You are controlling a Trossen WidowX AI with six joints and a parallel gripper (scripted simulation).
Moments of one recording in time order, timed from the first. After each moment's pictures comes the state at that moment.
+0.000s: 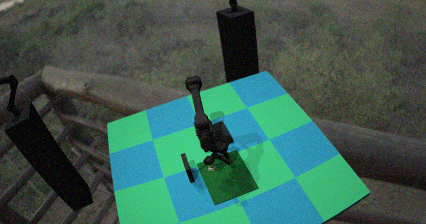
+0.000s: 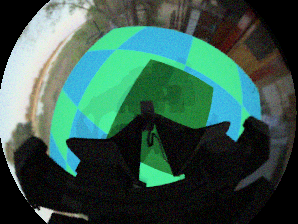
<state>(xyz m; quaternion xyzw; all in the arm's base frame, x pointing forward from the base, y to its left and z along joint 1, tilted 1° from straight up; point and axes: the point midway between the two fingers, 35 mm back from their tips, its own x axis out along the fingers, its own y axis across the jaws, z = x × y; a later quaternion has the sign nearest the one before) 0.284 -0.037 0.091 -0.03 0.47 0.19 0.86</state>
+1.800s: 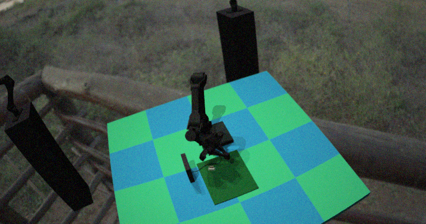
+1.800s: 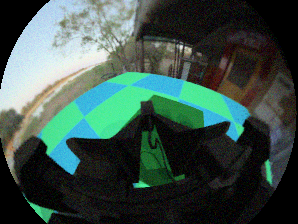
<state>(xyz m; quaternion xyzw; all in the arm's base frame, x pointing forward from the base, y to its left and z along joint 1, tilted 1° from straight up) 0.246 -0.038 0.099 -0.04 0.18 0.22 0.96</state>
